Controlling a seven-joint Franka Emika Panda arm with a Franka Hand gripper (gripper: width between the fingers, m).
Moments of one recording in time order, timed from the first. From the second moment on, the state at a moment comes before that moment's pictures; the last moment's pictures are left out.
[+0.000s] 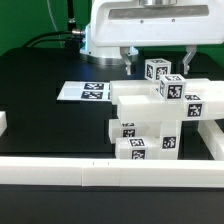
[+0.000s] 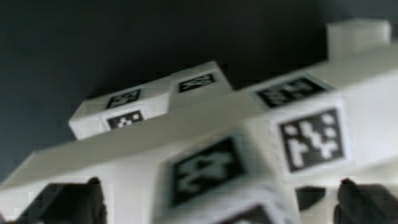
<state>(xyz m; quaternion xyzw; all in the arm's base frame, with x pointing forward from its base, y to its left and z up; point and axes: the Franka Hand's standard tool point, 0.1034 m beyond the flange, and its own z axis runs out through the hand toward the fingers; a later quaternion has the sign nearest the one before) 0.540 0.045 0.110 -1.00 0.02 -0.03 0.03</state>
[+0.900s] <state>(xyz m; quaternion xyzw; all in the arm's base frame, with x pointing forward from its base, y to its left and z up) 0.540 0.046 0.110 -1.00 -0.09 -0.03 0.01</state>
